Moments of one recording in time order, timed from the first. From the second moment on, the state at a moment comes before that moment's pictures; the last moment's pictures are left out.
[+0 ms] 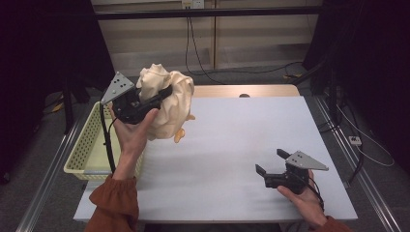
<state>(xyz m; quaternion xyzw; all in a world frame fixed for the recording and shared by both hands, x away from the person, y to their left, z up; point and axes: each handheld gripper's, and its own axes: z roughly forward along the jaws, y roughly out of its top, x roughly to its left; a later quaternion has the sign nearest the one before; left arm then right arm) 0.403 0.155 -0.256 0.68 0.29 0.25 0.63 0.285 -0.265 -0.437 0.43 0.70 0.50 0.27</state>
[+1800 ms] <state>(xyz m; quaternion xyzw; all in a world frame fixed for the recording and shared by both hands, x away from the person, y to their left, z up) 0.399 0.065 -0.301 0.75 0.27 0.20 0.58 0.284 -0.265 -0.437 0.43 0.70 0.50 0.26</state>
